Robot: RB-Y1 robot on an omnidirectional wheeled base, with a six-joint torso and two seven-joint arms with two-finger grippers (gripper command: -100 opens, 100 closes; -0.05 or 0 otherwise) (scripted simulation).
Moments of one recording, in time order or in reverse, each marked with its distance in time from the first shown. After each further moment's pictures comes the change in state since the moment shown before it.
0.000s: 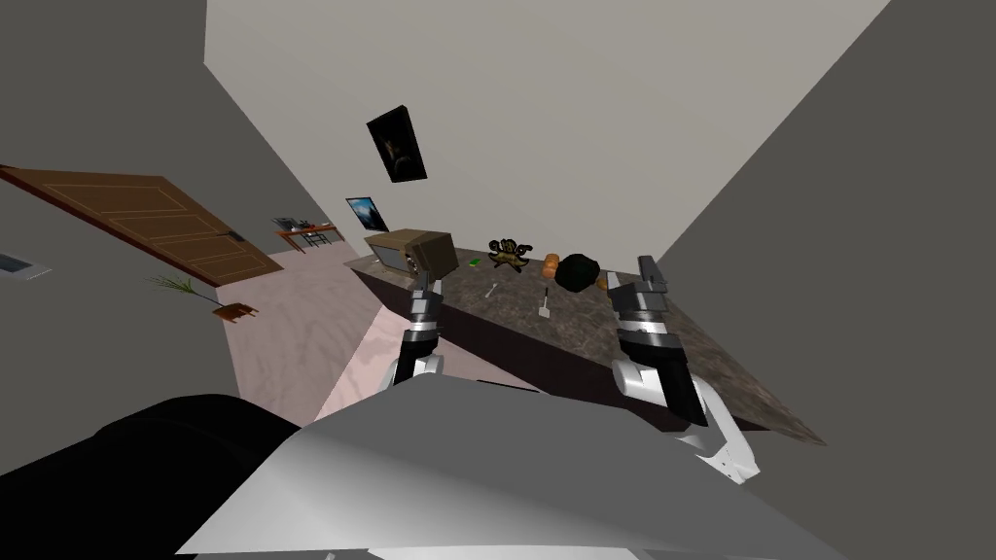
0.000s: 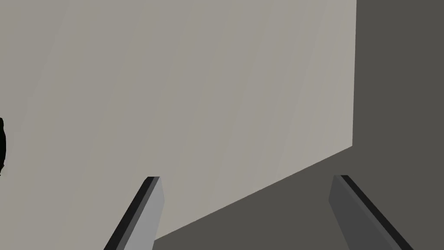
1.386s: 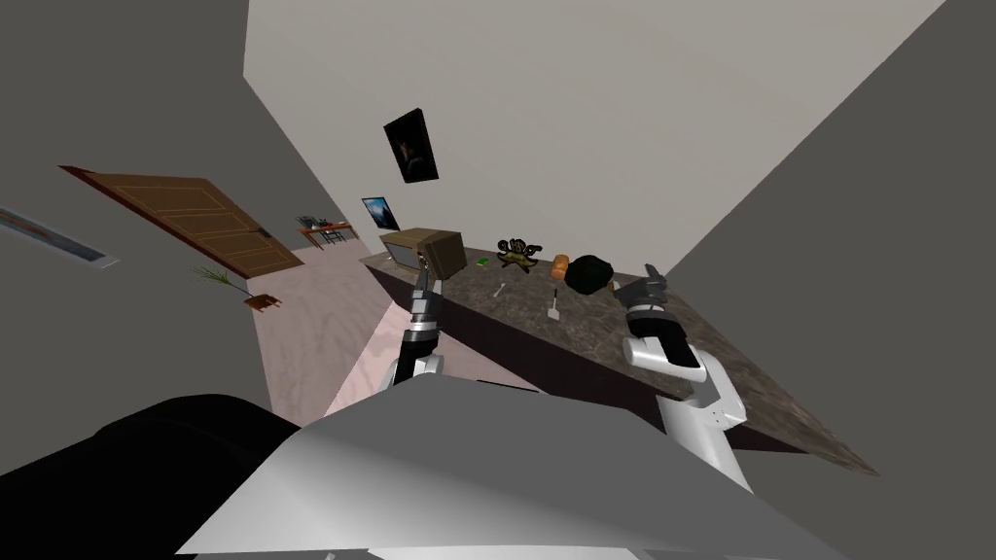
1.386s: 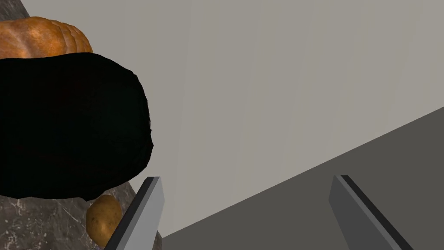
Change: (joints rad) left arm 0.000 0.000 0.000 0.000 0.000 0.000 0.000; right arm -0.222 -0.077 -0.159 0.239 -0.022 0.423 -0.389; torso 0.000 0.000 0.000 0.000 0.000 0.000
